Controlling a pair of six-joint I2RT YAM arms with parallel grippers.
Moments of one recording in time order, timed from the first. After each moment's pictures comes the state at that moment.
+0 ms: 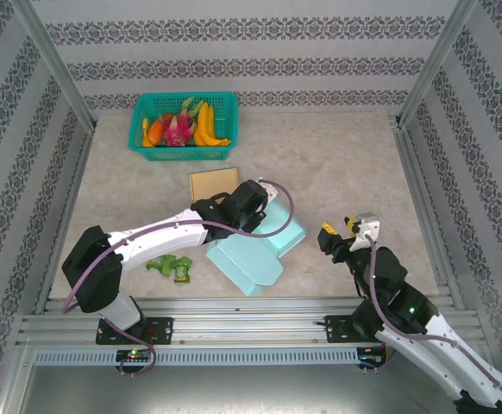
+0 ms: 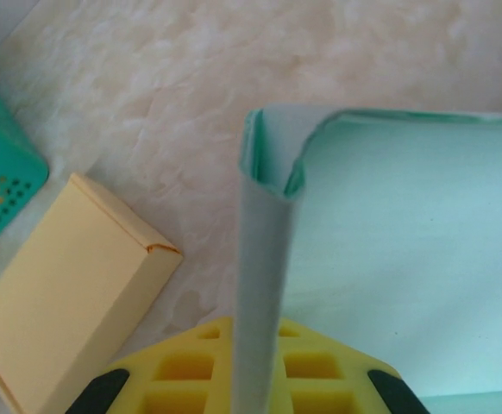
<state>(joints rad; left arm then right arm) -0.88 1.60 1.20 -0.44 -0.32 0.13 0.76 0.13 0.36 -0.35 0.44 0.27</state>
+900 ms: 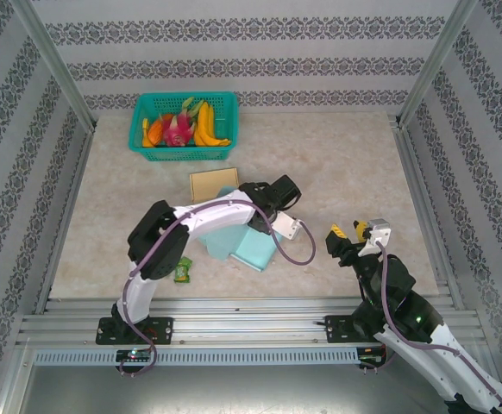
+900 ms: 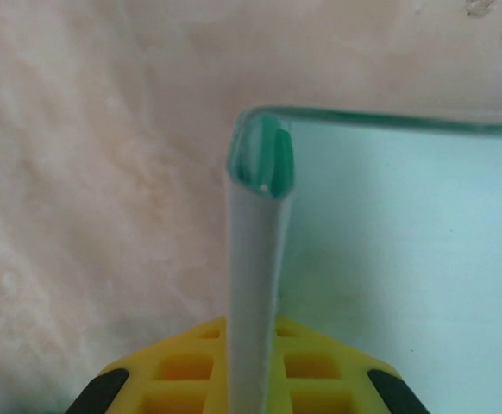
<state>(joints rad) -0.87 2.08 1.63 -0.74 -0.20 1.22 0.75 0.02 0.34 -0.42 0.48 0.29</state>
